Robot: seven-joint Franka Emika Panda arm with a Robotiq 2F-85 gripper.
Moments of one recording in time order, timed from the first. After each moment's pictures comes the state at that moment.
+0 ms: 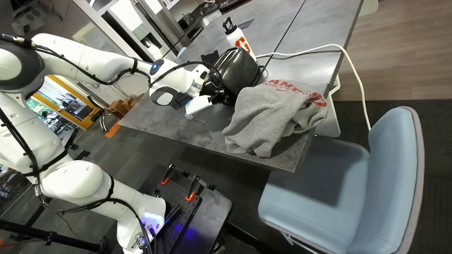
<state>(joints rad) 0.31 0.30 -0.39 -2.42 0.90 3.07 -1.23</state>
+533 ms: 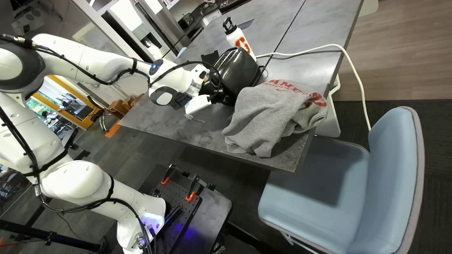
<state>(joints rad) 0.31 0.30 -0.38 -2.41 0.90 3.08 -1.23</state>
